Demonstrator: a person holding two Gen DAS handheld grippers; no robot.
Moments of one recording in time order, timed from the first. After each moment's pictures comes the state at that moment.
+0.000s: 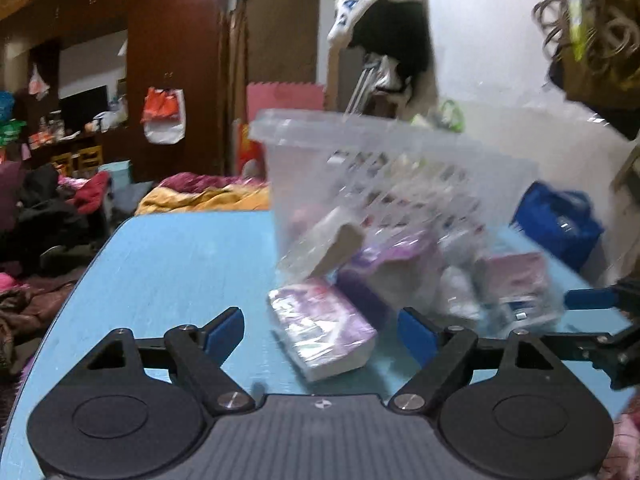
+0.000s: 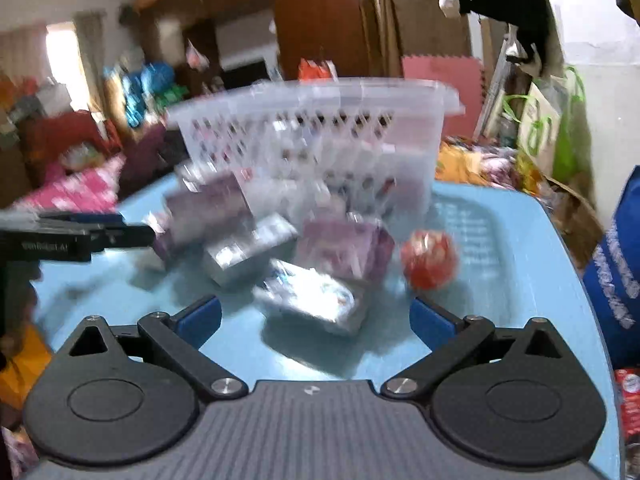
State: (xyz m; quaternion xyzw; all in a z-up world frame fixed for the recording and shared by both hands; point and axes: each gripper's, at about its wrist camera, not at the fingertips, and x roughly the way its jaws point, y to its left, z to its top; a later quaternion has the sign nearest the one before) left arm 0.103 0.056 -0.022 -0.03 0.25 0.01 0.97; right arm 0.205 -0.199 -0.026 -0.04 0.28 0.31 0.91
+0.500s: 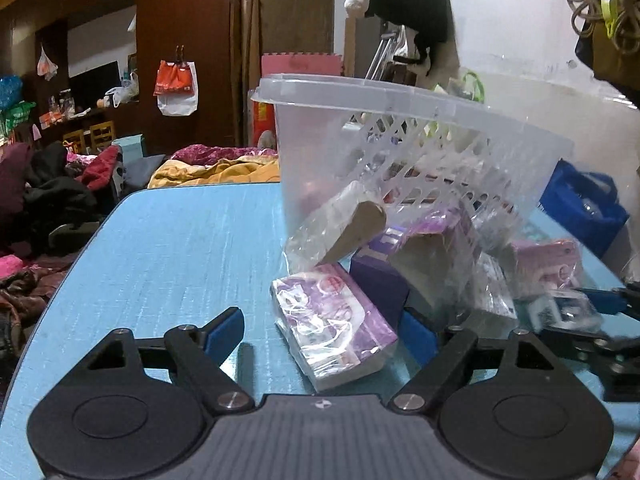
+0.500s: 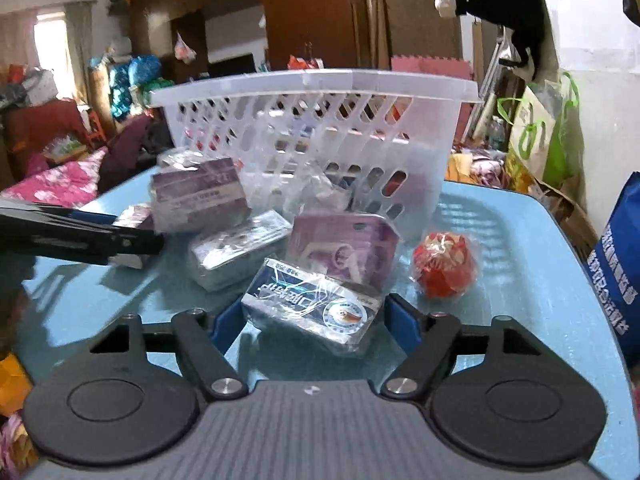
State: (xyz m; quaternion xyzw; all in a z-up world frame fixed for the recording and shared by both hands) left arm 0.119 0.053 -0.030 -0.02 0.30 0.04 0.95; right arm 0.192 -0.196 -0.038 -0.03 0.26 0.31 0.92
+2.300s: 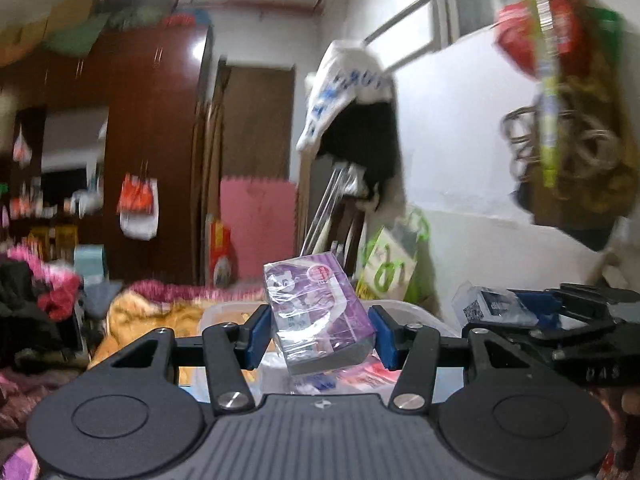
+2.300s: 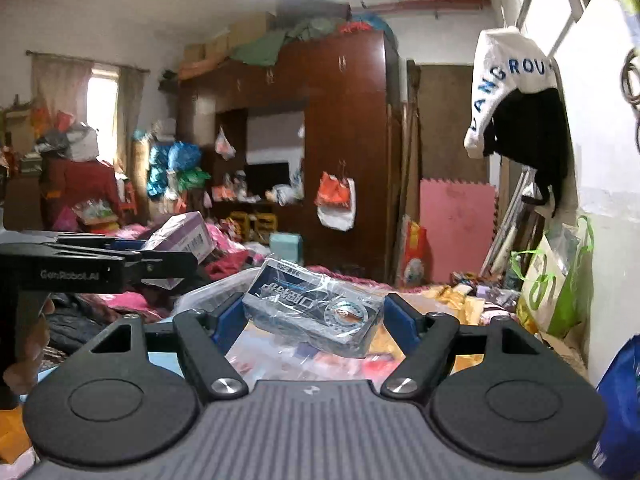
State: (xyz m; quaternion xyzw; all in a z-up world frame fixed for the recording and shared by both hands) left arm 0.148 0.029 0.103 -0.04 0.12 -0.03 0.99; right arm 0.256 -0.179 0.110 -0.05 0.10 0.34 0.93
